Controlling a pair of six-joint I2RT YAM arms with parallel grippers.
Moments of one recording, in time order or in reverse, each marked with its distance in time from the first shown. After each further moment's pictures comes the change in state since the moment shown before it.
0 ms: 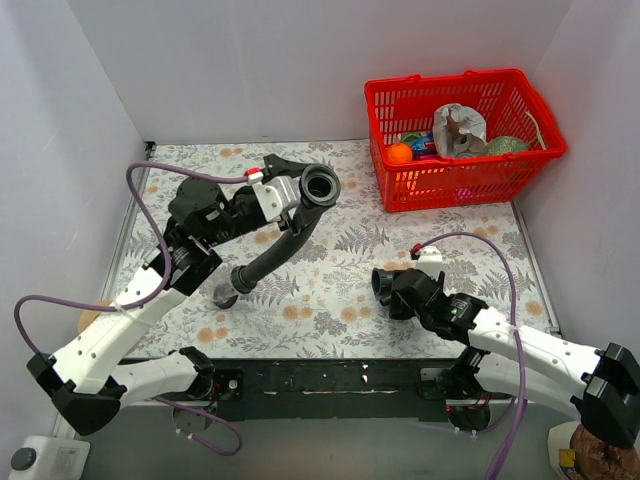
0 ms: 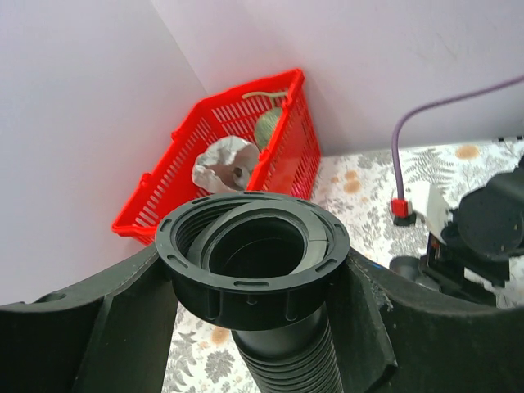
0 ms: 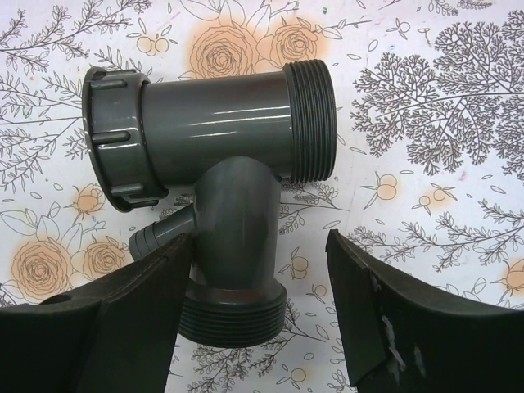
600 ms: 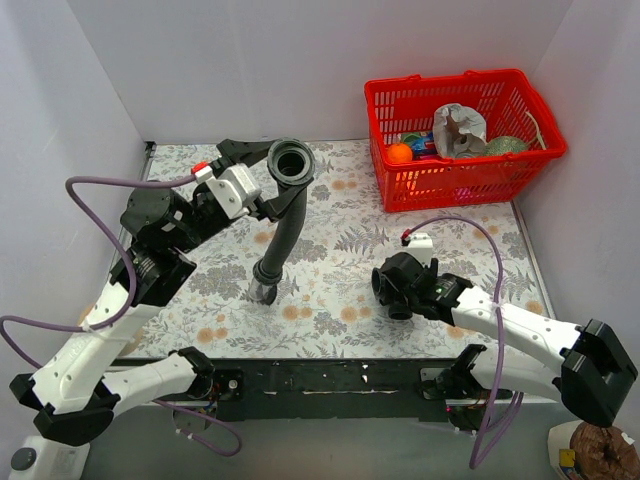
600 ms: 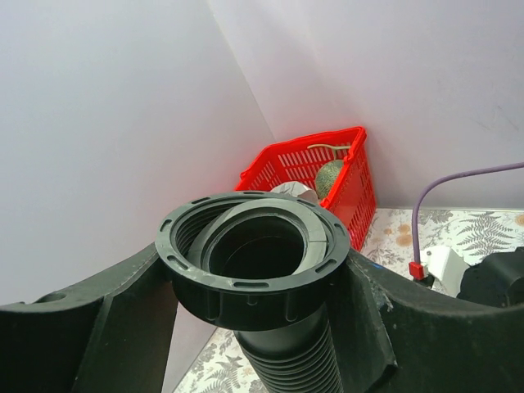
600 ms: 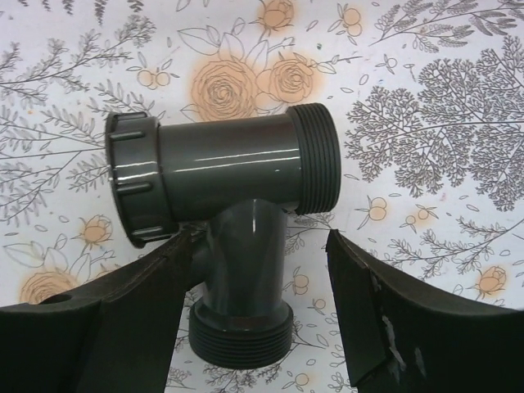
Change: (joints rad) left arm 0.000 -0.071 0.125 0.004 -0.135 -0.029; right arm -0.029 0.179 0.165 -0.040 0.006 -0.024
